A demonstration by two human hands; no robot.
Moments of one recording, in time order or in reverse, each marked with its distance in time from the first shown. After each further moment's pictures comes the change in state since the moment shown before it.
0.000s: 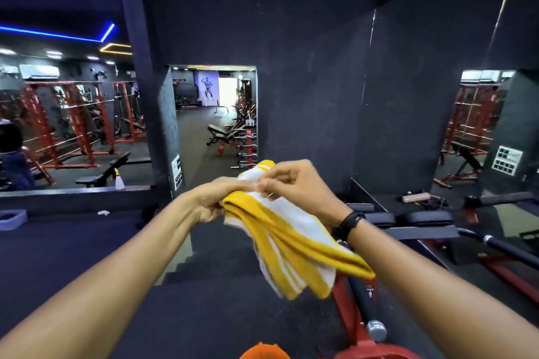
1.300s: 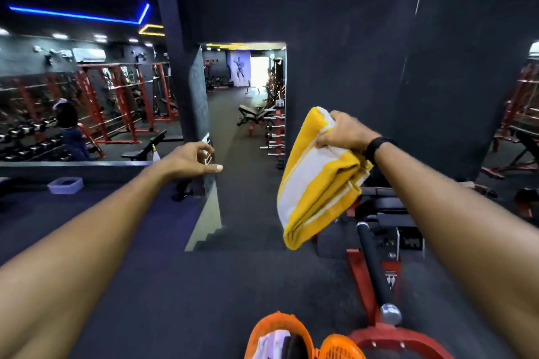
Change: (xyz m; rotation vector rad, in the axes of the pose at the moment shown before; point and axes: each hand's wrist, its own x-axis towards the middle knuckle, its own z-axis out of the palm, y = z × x) left_hand -0.018 -0.009 -0.086 0.876 0.564 0.016; right_hand 0.068 0.045 -0.086 -0.591 -0.003 0.423
